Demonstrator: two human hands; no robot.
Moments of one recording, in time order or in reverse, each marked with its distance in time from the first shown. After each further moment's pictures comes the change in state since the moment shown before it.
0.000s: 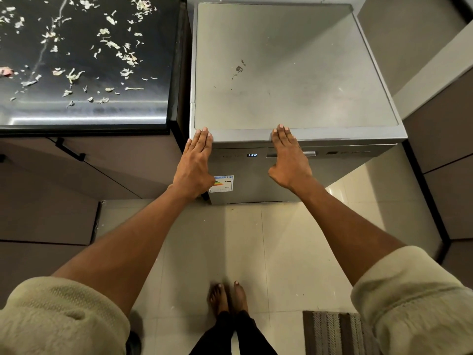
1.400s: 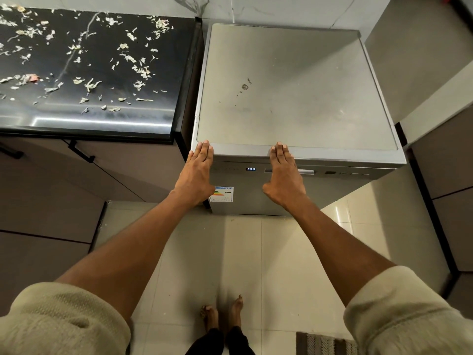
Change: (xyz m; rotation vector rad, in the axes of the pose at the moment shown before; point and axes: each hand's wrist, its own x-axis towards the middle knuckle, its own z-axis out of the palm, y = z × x) left_hand 0.004 0.022 -0.014 0.049 -0.112 -0.114; right_hand -0.001 0.002 0.001 0.040 -0.013 -0.019
